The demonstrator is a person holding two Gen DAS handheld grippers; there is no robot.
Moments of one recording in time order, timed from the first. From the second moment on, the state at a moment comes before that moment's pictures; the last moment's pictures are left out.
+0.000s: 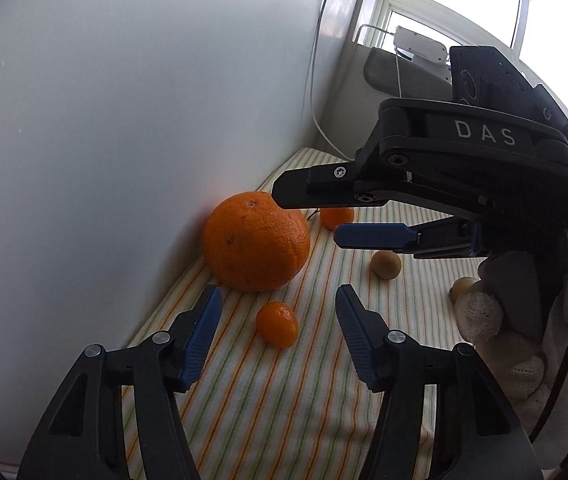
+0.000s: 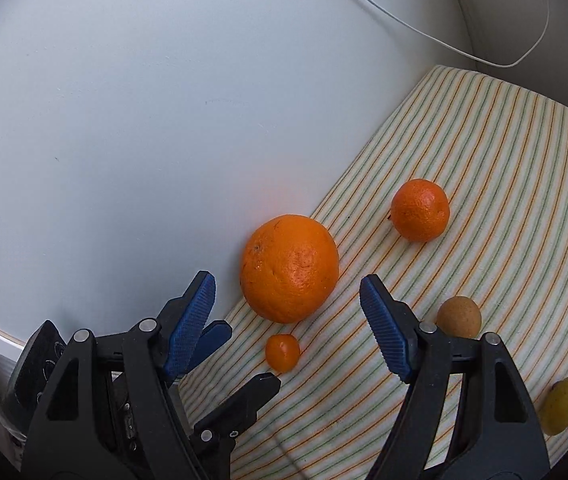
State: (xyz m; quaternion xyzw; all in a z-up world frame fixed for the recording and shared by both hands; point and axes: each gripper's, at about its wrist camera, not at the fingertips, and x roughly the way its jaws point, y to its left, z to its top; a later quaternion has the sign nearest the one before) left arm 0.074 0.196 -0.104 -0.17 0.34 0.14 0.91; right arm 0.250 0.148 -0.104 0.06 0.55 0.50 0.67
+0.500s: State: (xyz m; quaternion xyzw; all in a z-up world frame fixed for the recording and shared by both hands) left arm 0.088 0.201 -0.113 -0.16 0.36 0.16 0.91; right arm 0.256 0.183 -0.129 0.07 0.56 0.51 0.65
